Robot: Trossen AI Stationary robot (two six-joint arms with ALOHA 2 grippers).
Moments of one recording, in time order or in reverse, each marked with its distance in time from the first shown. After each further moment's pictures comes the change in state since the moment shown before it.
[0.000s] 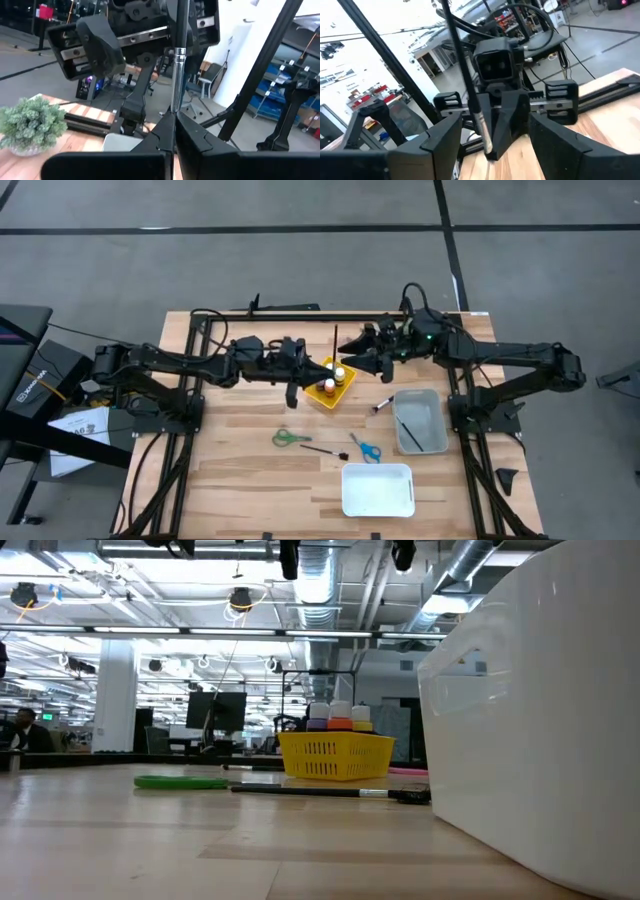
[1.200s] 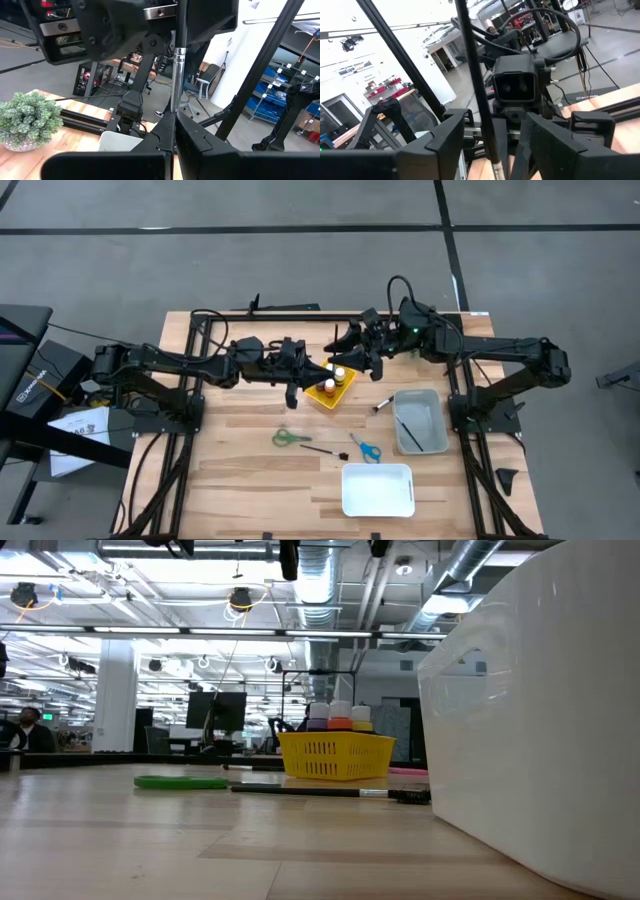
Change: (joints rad) left arm -0.008 0.000 0.000 -0.005 0.000 -0.030; right arm 0.000 0.129 0.152 0.001 -0.079 -0.016
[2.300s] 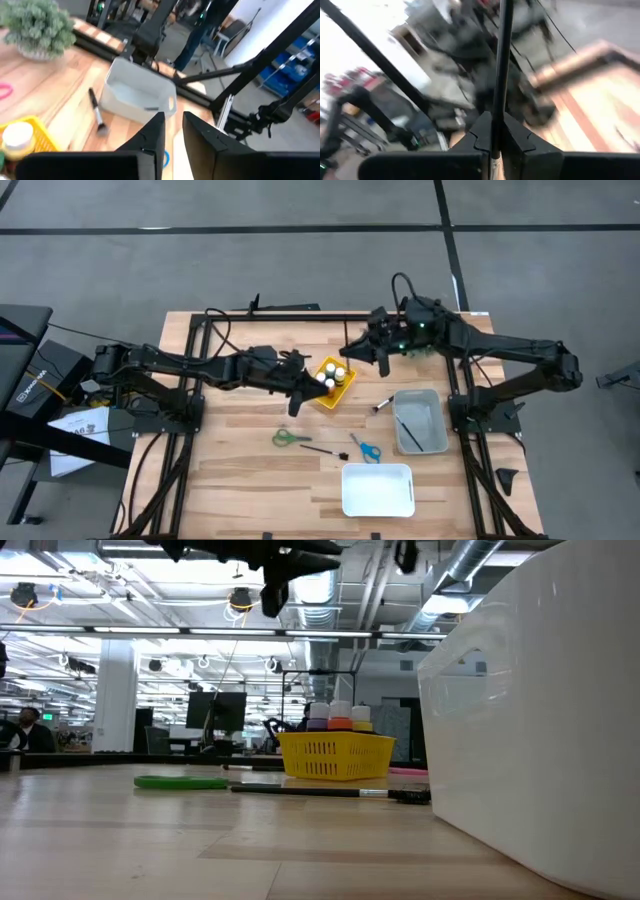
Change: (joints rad) left arm -0.018 0.001 -0.001 -0.329 0.001 -0.125; right arm -0.034 -0.106 0.000 -0.340 0.059 -0.032
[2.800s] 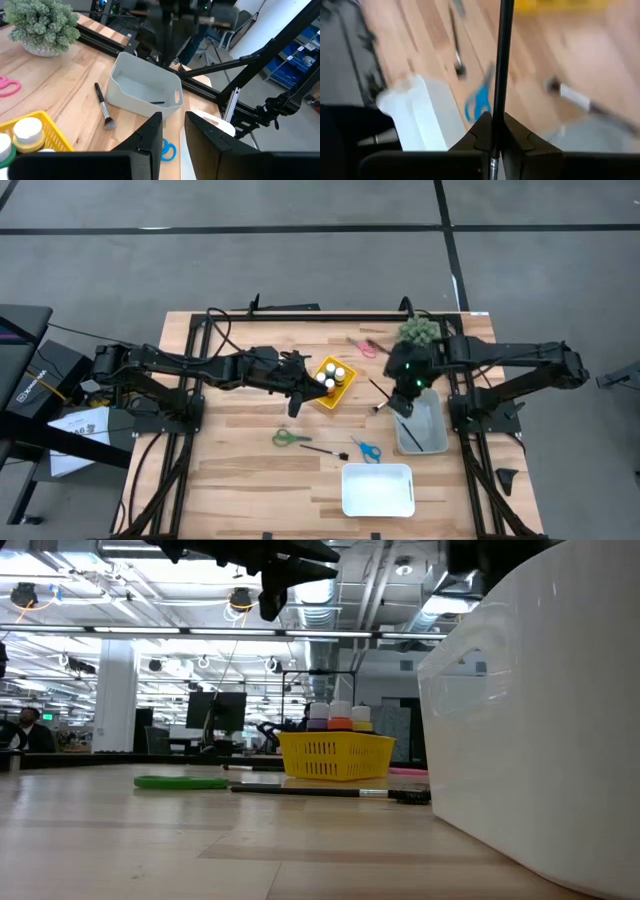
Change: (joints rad) left arm 0.000 0.000 0.000 -0.032 0.000 0.035; right arm 0.164 -0.047 -0.051 -0.902 0.108 0.016
